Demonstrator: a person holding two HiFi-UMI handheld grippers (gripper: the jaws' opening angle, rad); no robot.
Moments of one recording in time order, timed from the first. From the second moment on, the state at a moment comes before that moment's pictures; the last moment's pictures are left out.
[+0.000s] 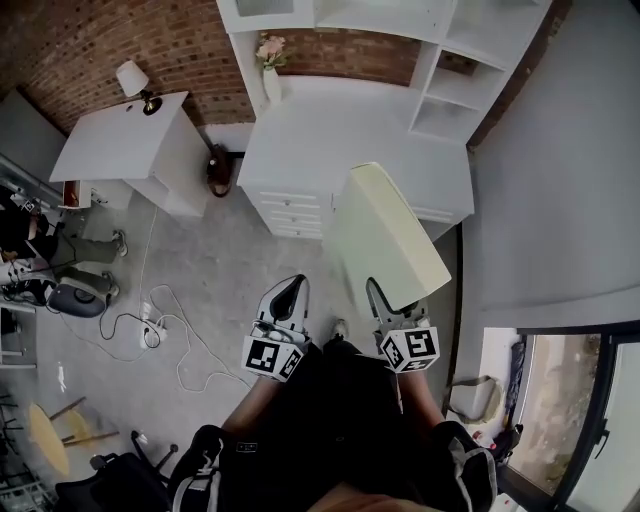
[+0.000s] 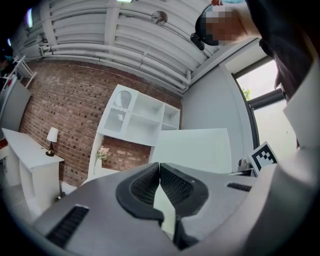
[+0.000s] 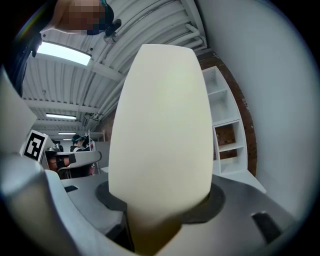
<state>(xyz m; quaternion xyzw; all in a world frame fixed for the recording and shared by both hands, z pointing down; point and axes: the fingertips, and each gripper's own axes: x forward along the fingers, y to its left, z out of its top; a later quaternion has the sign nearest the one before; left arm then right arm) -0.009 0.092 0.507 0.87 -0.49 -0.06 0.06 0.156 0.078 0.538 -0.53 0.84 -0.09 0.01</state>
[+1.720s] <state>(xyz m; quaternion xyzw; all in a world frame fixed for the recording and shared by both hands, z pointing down) -0.121 -0.305 0.476 0.86 -0.50 -0.09 0.05 0.106 -0.281 0.424 -0.57 0.82 0.04 -0.03</state>
